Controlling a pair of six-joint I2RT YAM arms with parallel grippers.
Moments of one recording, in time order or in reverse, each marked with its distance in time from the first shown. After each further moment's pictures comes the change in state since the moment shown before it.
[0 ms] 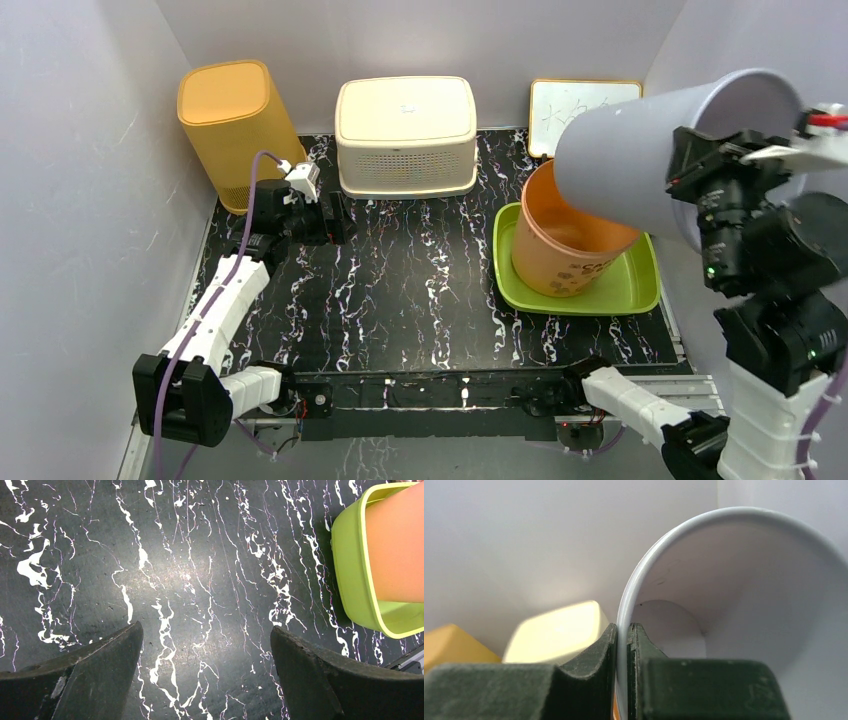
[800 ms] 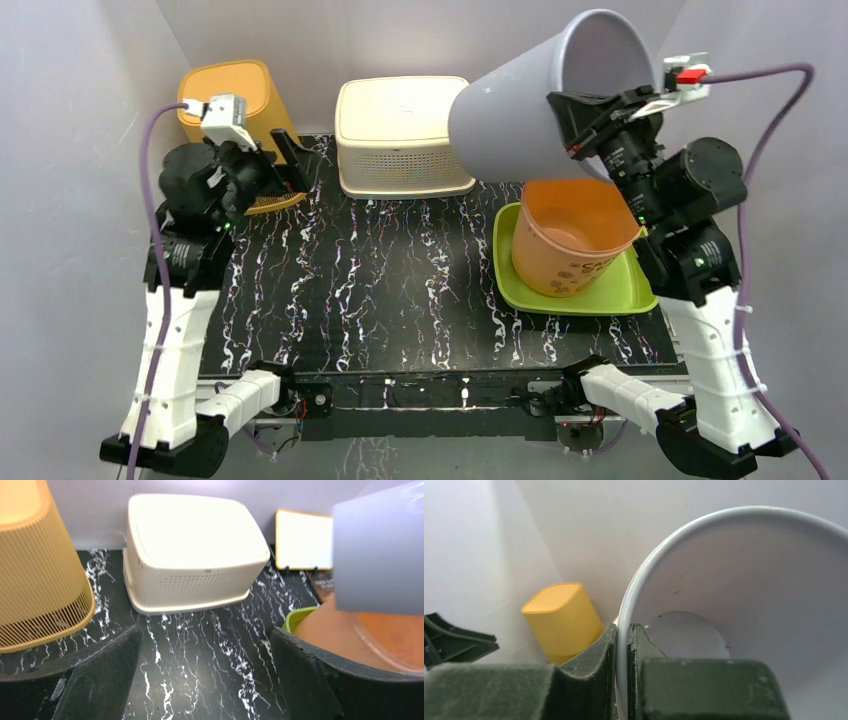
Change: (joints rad) left arm 0.000 -0.116 0.537 -0.204 -0.147 -0.020; right arm 0.000 0.045 -0.293 0.521 -0.535 0.080
